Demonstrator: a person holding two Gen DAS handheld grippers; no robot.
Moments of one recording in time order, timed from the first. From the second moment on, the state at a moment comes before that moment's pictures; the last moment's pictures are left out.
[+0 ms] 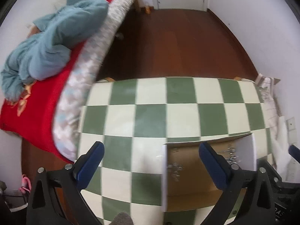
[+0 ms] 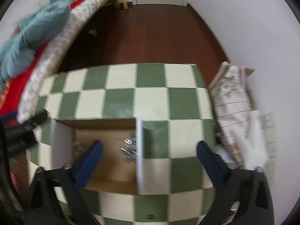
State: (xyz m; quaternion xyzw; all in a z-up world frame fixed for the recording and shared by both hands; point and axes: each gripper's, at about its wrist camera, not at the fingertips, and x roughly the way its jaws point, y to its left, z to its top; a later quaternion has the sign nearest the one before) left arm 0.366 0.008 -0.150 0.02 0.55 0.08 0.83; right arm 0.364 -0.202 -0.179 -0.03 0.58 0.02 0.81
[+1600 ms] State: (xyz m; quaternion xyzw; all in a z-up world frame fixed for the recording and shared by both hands) left arm 0.126 0.029 -0.148 0.02 0.51 0.10 0.85; right arm 0.130 -0.231 -0.143 0.05 0.53 0.02 0.85
